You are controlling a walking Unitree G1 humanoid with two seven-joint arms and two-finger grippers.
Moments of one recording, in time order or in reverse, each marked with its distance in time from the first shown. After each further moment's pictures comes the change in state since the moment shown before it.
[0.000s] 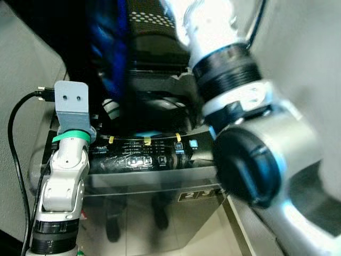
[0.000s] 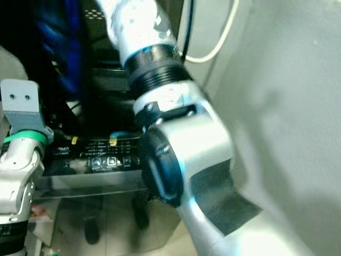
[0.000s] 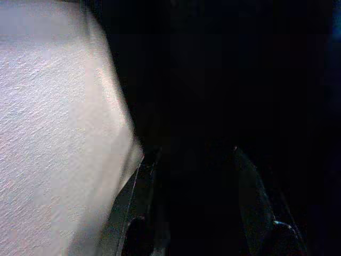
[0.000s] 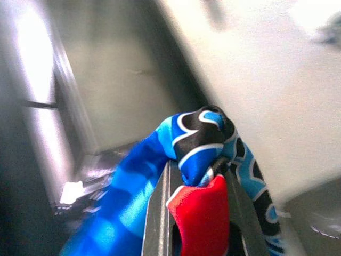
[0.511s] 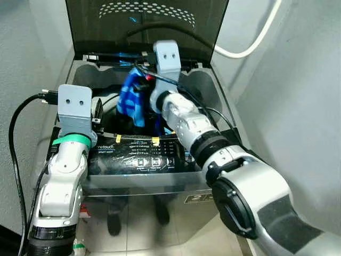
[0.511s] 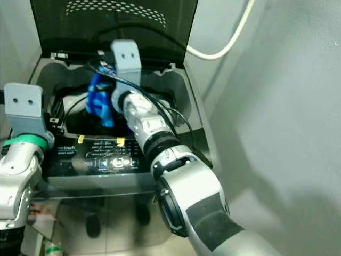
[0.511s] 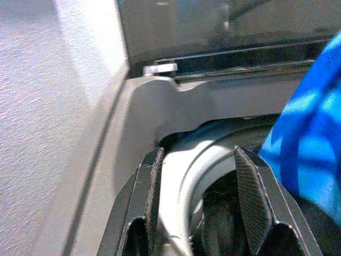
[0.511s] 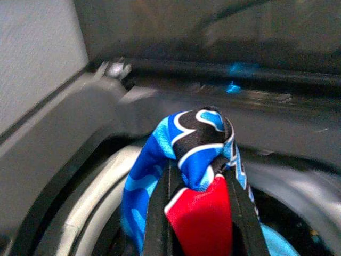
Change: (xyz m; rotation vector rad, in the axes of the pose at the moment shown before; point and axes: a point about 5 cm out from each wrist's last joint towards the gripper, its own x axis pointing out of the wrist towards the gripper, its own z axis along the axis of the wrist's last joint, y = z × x) left arm -0.003 -0.017 -0.002 0.000 0.015 -0.160; right arm -0.132 -0.130 -0.117 -0.590 0.589 -0.498
